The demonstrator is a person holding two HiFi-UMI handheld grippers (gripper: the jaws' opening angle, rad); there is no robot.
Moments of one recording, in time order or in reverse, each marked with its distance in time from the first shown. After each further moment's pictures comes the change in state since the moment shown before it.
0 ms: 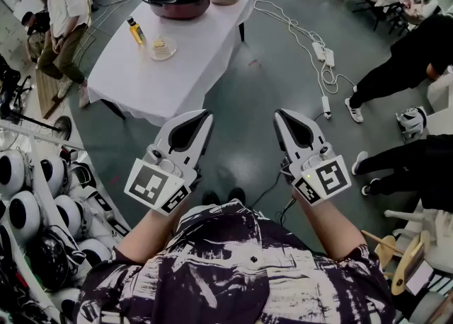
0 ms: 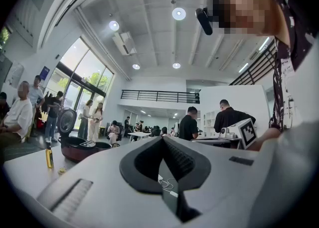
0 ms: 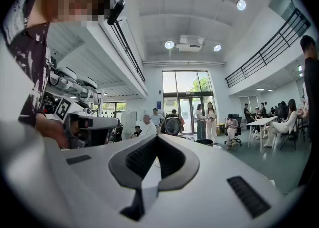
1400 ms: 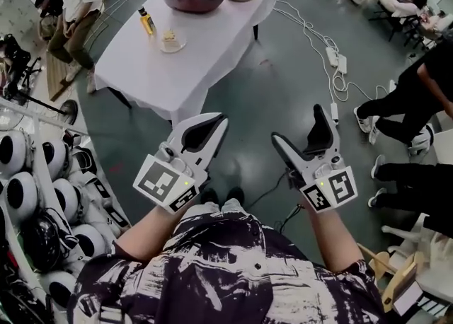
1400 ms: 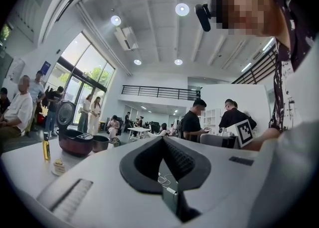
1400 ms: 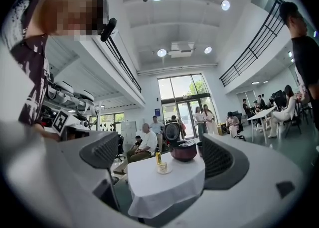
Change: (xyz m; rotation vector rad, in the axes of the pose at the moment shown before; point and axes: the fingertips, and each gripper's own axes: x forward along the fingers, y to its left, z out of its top) left arm 0.030 -0.019 -0.024 -0.028 0.042 -0.004; right arm -0.018 -0.040 -0.006 0.117 -0.096 -0.012
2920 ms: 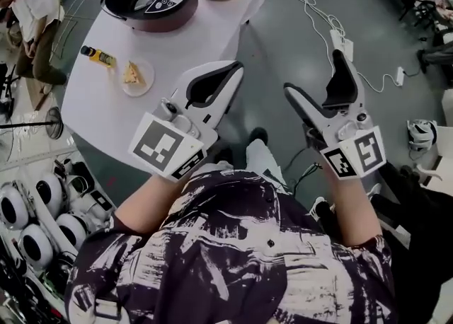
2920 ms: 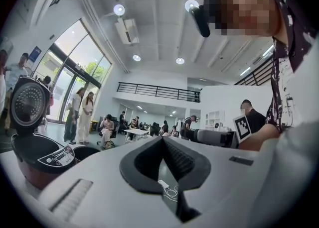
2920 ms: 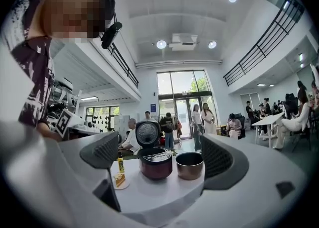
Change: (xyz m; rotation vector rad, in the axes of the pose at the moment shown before) left arm 0.347 0.282 0.014 -0.022 -0.019 -0.082; right arm 0.325 -0.298 -0.005 -0.076 0.059 0.019
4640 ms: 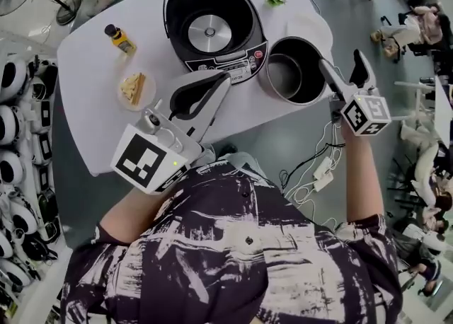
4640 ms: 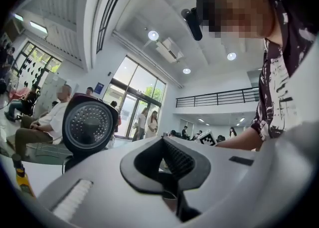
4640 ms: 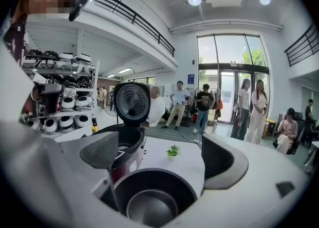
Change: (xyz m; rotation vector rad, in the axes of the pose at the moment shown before) left arm 0.040 0.315 0.039 -0.012 -0.180 0.758; right arm 0.511 -0.208 -0.111 -0.195 0.340 0.552
